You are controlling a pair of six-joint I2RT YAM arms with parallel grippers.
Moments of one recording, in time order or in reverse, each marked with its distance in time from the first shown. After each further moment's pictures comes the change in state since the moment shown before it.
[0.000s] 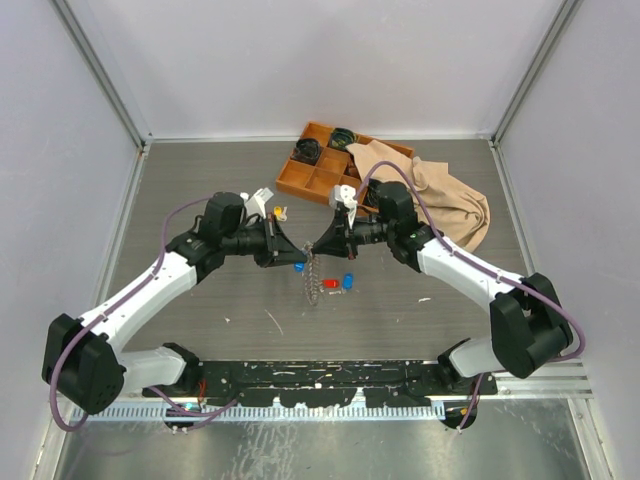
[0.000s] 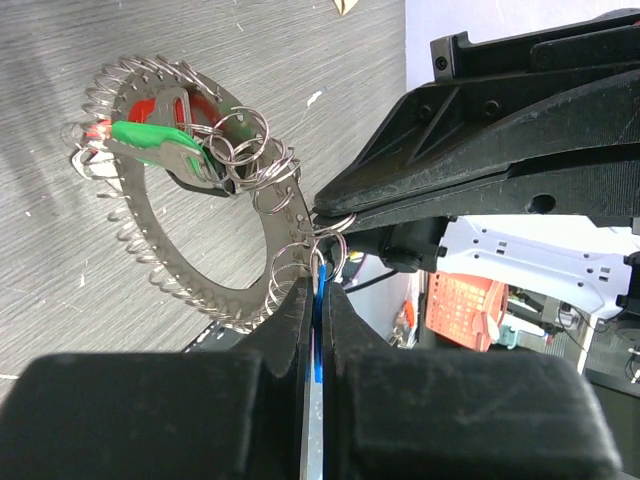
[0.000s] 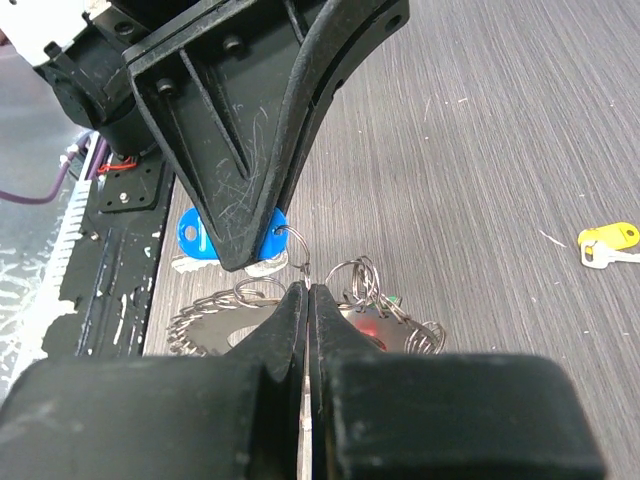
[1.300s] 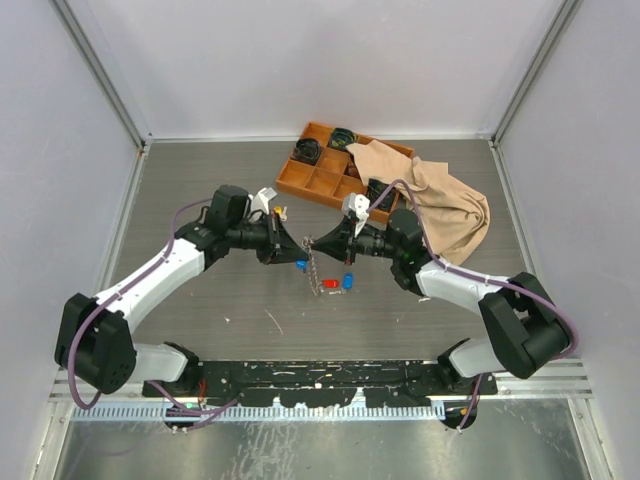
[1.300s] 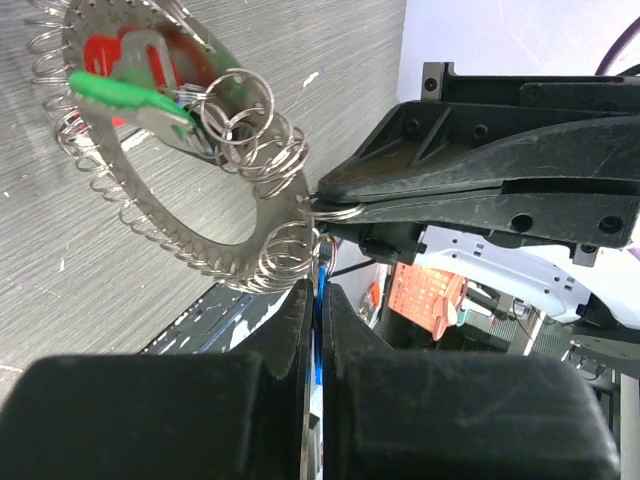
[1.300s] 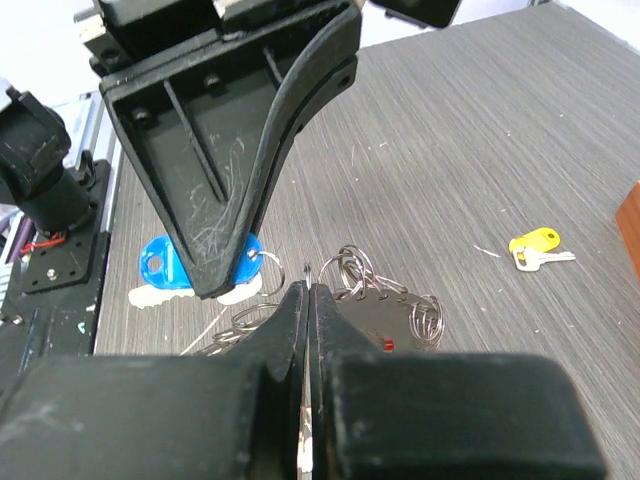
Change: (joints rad) left arm 0.040 0.107 0.035 -0.011 0.096 -0.064; right arm 0.024 -0.004 -0.276 0.630 0.214 0.289
